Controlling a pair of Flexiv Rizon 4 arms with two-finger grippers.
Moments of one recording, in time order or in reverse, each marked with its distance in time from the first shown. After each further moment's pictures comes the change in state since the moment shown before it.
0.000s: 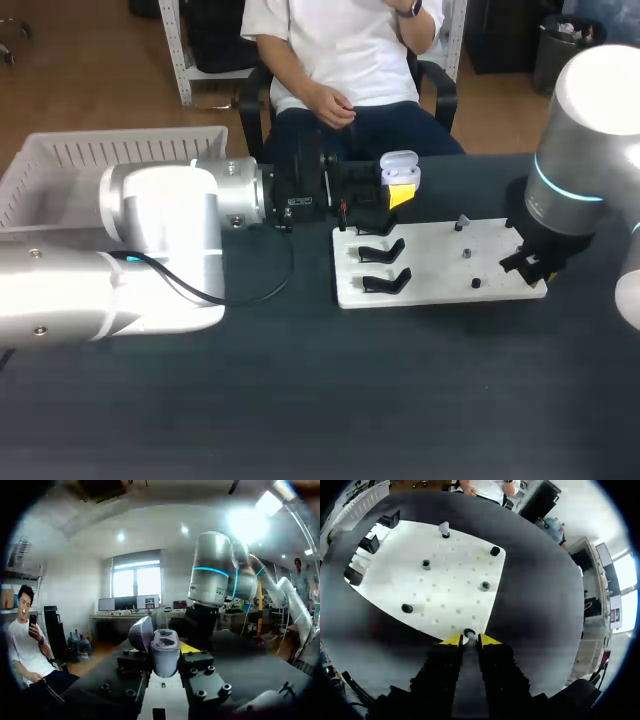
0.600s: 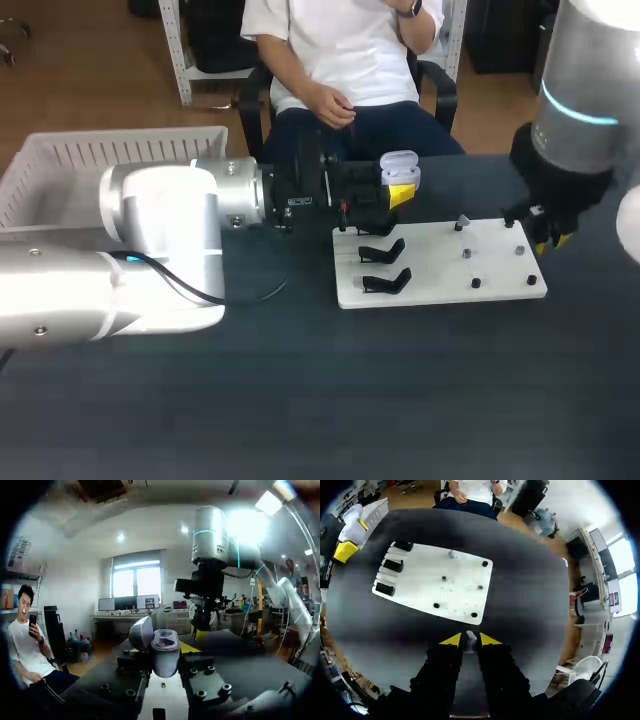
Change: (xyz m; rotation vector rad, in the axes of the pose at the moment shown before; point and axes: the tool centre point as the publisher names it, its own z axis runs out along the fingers) left arm 0.000 0.000 0.000 0.000 0.000 0.000; right arm -0.003 0.009 -0.104 -0.012 0.046 0.107
